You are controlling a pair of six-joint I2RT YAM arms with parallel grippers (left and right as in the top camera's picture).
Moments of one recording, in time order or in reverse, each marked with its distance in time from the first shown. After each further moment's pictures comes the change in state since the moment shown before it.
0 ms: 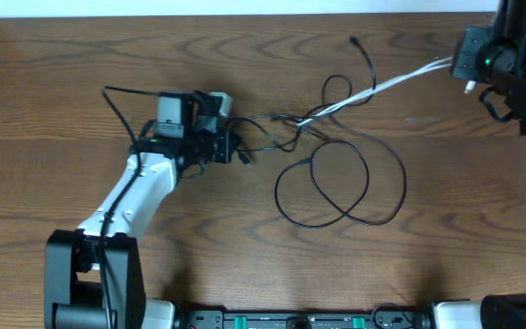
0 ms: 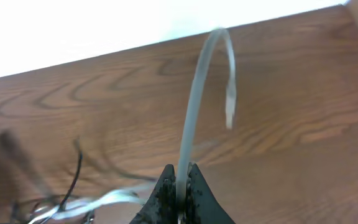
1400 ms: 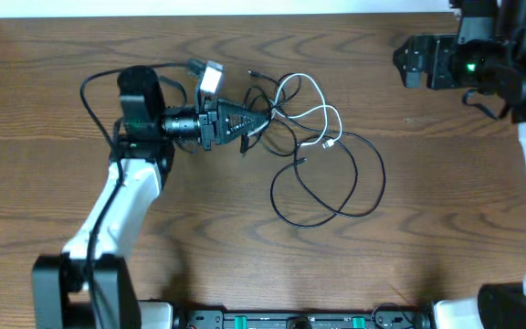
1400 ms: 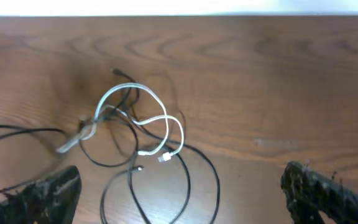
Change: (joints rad) left arm 0.057 -0.100 -0.013 0.738 0.944 -0.423; right arm 0.021 0.065 0.002 -0.034 -0.398 -0.172
